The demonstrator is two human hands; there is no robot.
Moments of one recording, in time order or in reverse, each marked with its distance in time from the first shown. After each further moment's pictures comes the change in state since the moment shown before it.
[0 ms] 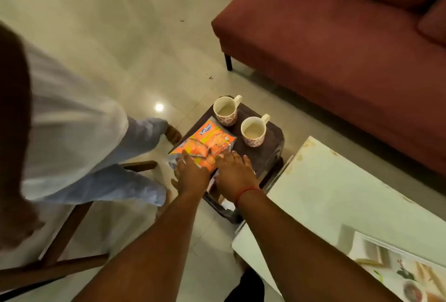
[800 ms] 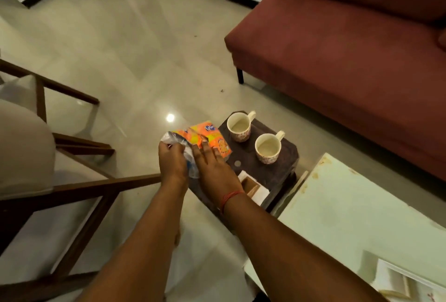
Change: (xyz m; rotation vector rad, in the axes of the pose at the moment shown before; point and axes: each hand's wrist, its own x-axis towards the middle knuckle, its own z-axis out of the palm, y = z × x) left_hand 0.027 0.038 -0.103 -1.087 0.230 0.022; right_hand 0.044 -0.058 -0.021 0.123 0.155 -0.246
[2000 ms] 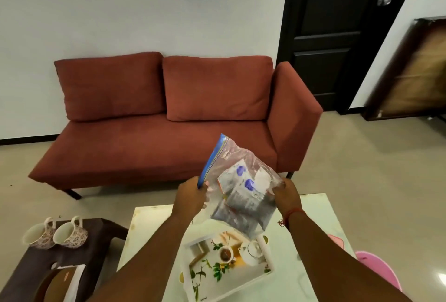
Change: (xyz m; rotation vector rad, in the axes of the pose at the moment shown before) left_hand -0.645 -0.030 0.212 0.730 -1.116 0.636; right_hand -0.744 0.272 -0.245 0.914 1.199 1.111
